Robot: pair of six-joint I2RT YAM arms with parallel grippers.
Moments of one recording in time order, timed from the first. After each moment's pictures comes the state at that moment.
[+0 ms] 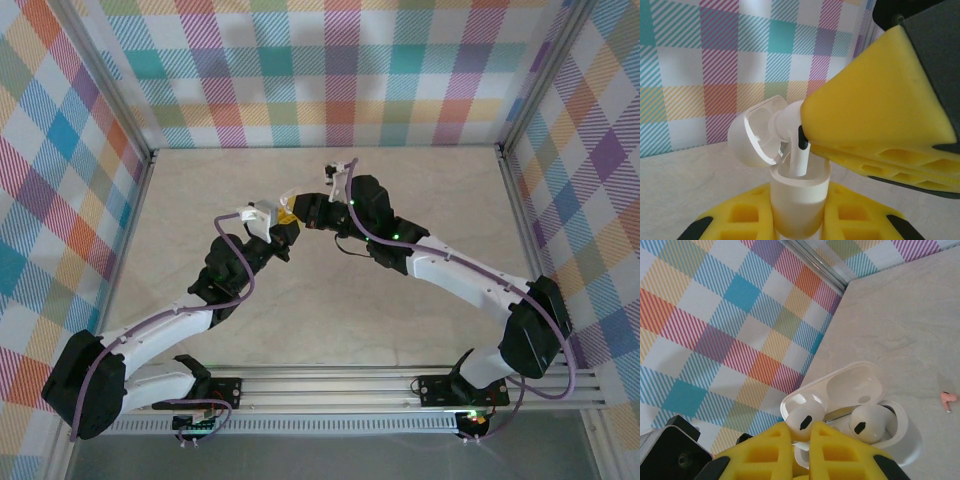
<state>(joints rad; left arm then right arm) -0.62 1.12 0.55 0.62 0.01 -0.15 0.82 1.48 1.22 0.03 -0.20 0.82</state>
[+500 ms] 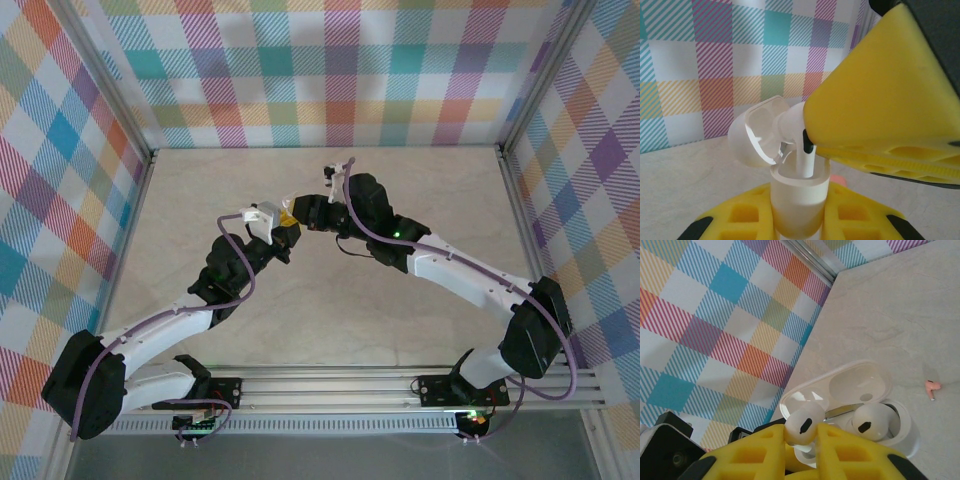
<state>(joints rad) -0.62 1.12 0.55 0.59 0.02 -0.13 0.82 1.48 1.25 -0.06 -0.19 0.80</state>
